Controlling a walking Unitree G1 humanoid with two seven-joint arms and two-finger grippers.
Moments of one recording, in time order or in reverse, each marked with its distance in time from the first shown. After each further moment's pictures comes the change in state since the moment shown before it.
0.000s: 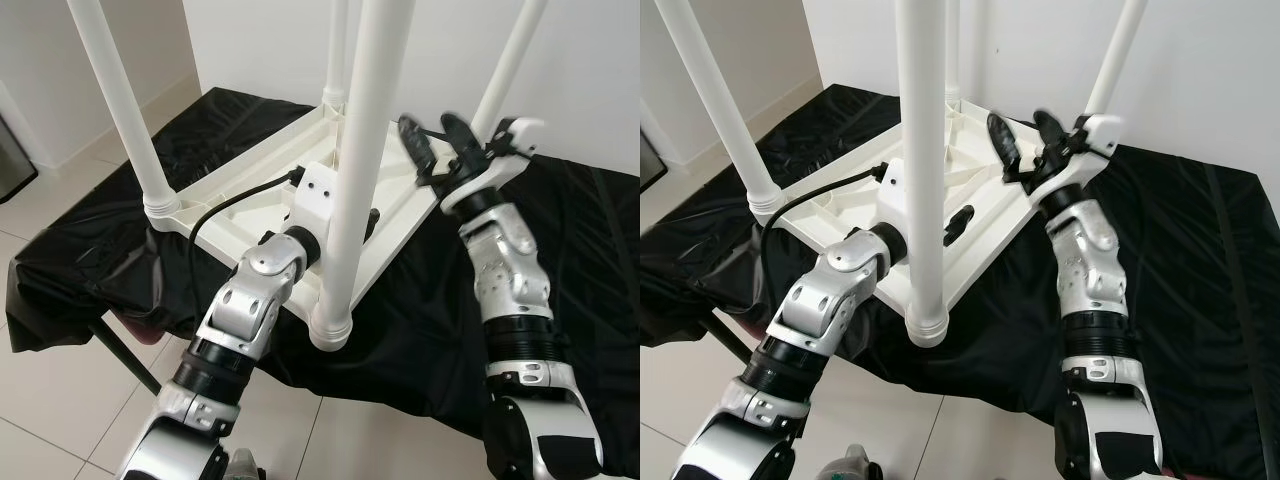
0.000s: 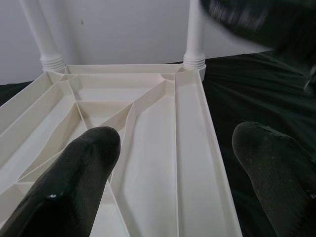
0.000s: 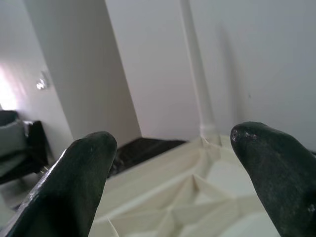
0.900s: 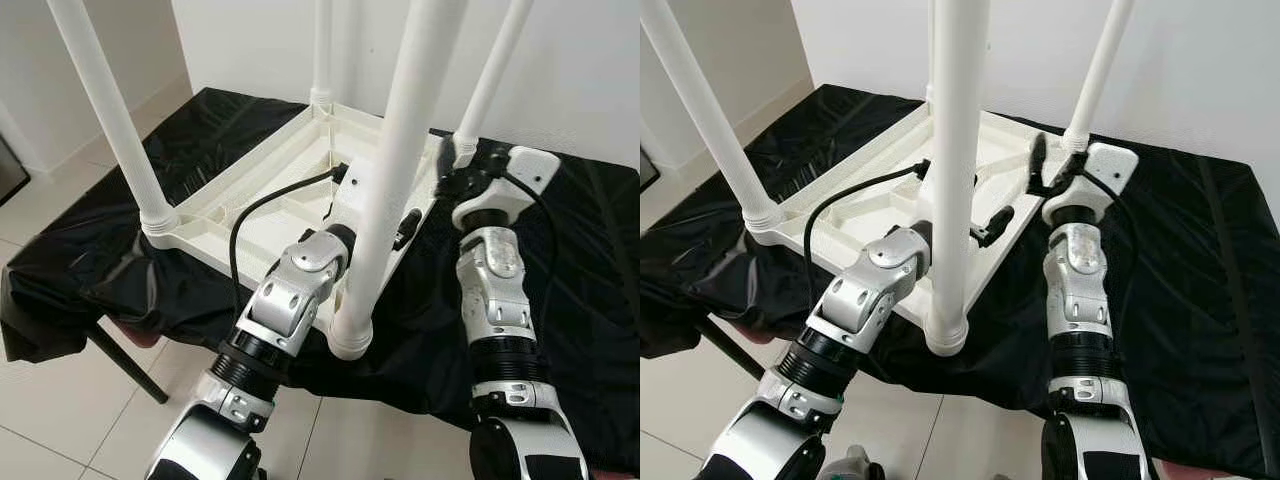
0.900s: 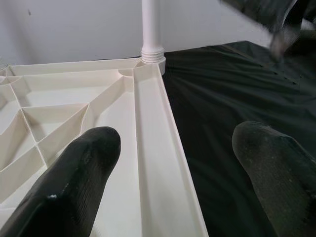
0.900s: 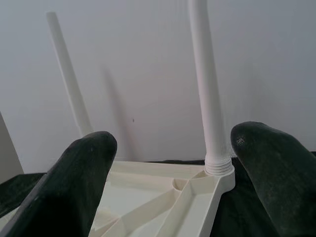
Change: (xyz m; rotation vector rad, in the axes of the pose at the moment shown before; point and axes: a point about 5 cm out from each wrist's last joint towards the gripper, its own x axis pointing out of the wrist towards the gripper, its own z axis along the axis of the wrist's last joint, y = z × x) left arm 0.015 -0.027 -0.001 -0.027 0.030 -0.070; right arm -0.013 -0.015 0.015 -0.165 -0.155 -0.398
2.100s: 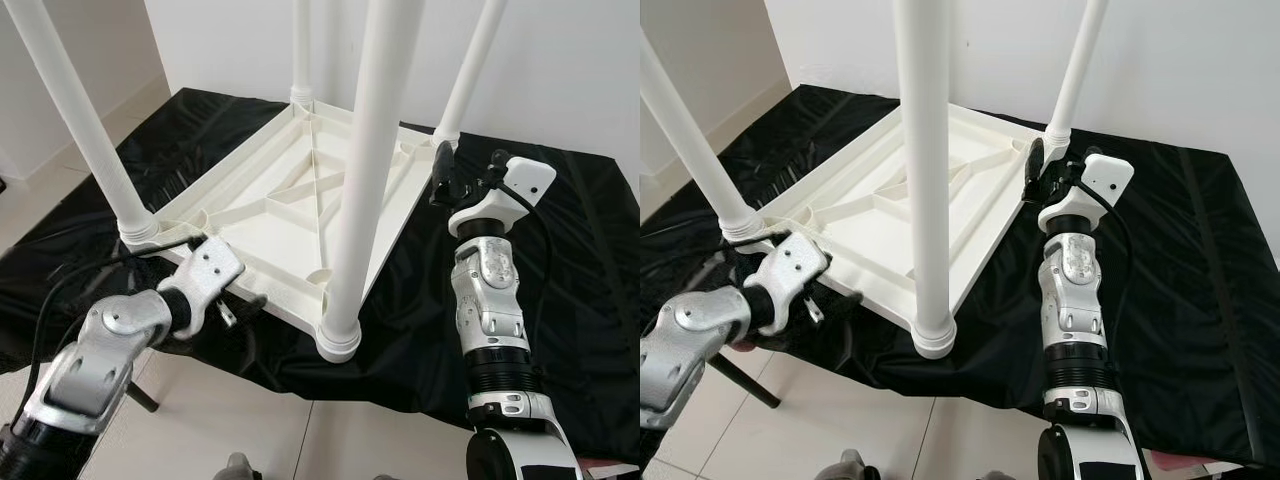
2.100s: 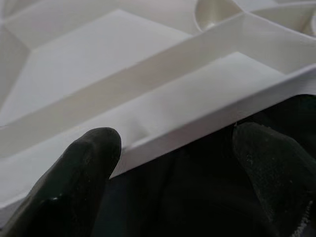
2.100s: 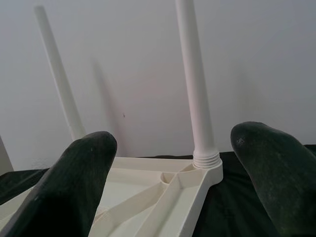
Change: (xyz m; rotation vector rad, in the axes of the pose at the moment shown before) left arm -0.153 0.079 -0.063 0.305 0.468 -0.122; right arm -0.010 0.003 -0.008 -0.003 0.013 0.021
